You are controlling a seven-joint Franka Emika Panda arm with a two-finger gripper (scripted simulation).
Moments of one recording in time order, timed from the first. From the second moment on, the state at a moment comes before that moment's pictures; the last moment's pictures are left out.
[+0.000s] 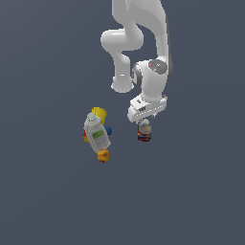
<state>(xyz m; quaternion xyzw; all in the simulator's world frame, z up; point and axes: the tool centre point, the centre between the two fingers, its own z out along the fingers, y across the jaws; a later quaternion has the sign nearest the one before) -0.118 0.121 0.108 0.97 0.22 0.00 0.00</state>
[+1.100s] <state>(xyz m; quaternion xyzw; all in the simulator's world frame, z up) -0.146 0.129 0.067 0.97 0.25 0.00 0.00</state>
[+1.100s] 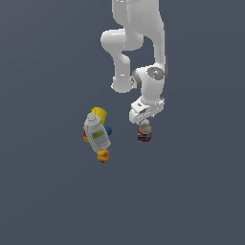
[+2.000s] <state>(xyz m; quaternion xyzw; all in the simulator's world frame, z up) -0.146 0.129 0.037 0.97 0.25 0.00 0.00</state>
